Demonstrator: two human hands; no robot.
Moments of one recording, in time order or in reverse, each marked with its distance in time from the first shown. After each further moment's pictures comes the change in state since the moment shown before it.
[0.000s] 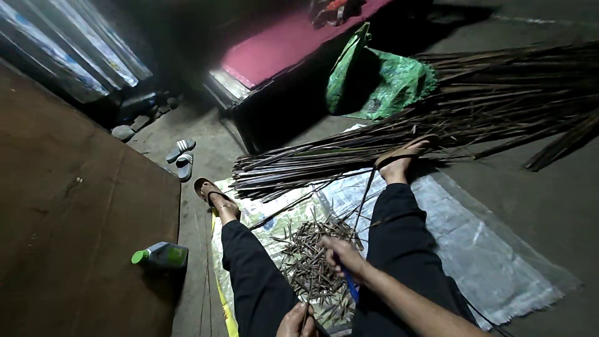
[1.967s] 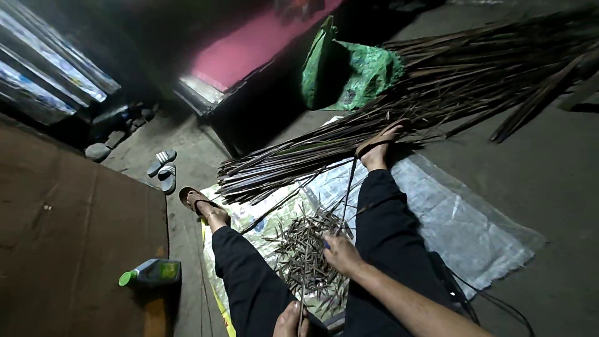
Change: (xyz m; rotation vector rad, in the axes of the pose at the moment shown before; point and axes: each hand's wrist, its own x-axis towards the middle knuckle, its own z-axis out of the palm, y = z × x) left_hand -0.003 -0.007 0.000 0.257 0.045 0.084; right_hand -0.021 -0.004 -0.007 -0.923 0.189 -0.046
